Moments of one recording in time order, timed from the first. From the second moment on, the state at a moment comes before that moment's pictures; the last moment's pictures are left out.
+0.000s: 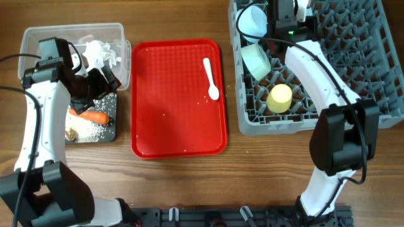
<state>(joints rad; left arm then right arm) 0.24 1.62 1.31 -0.99 0.23 -0.32 0.21 2.00 1.63 -0.47 0.89 0.01</state>
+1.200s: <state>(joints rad) 0.24 1.62 1.31 -0.99 0.23 -0.32 0.60 1.98 1.66 -0.85 -0.12 0.30</state>
